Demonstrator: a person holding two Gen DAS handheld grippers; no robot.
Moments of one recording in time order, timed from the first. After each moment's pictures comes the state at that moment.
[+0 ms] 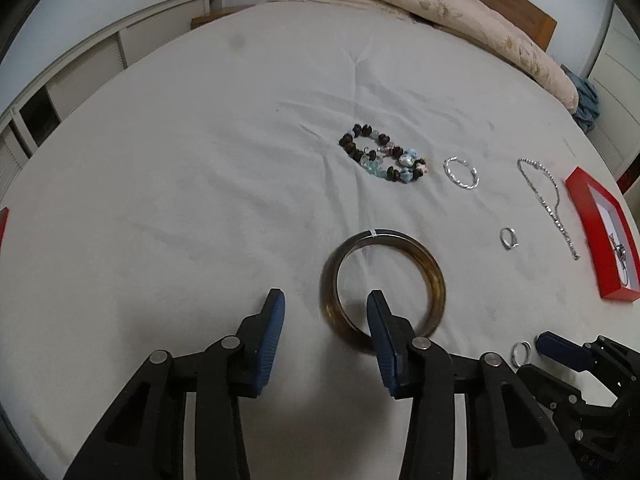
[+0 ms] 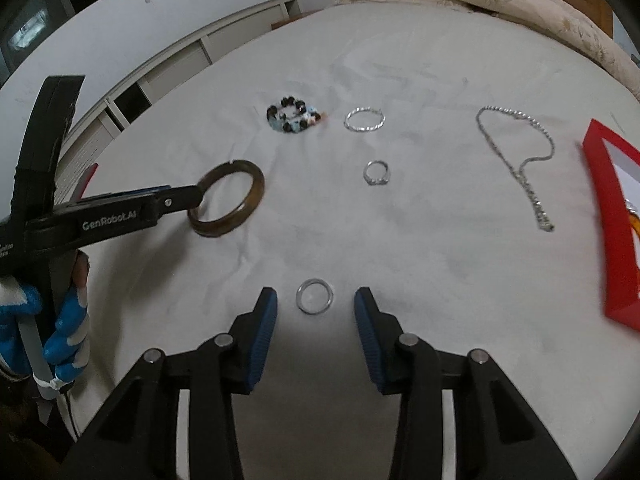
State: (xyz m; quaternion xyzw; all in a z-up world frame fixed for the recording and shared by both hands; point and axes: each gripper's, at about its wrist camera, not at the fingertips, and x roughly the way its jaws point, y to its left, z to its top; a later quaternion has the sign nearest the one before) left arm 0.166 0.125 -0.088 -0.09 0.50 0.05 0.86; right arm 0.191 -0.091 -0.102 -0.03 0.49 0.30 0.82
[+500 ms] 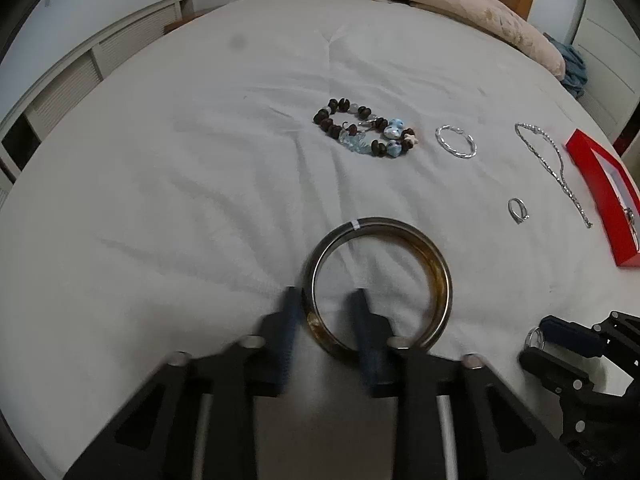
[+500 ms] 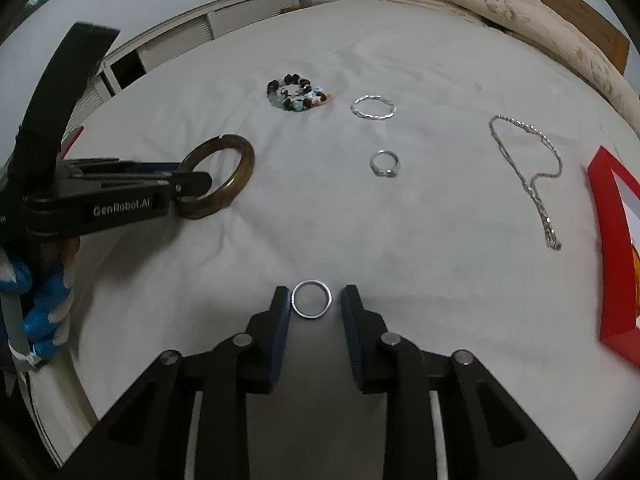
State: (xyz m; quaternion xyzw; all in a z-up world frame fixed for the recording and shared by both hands) left arm 0.169 0.119 -0.095 -0.04 0.51 0.03 0.86; right arm 0.190 -0.074 -0.115 -0.11 0.48 0.29 0.82
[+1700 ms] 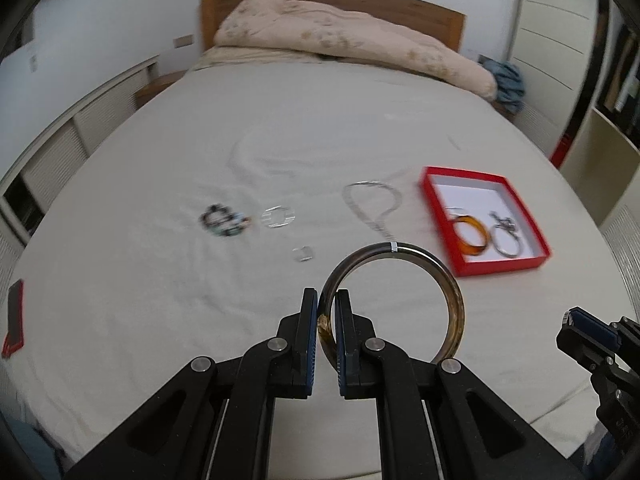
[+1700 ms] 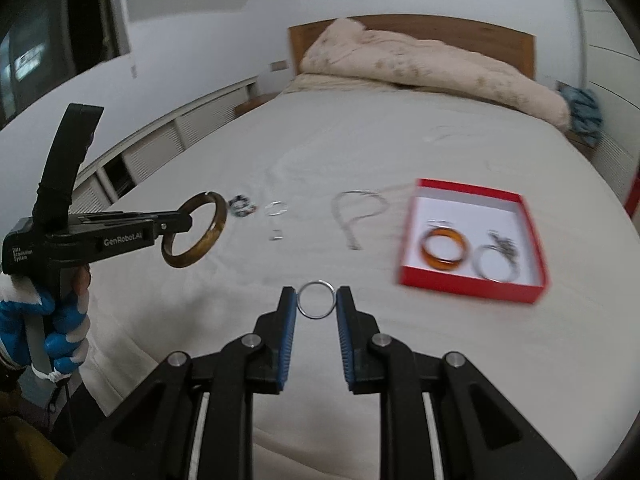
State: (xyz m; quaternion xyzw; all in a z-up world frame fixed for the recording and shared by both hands) left arm 0.102 -0.040 0.047 -0.02 0.43 -0.03 0.90; right arm 0.086 -0.263 0.034 0.00 0.37 0.22 0.90
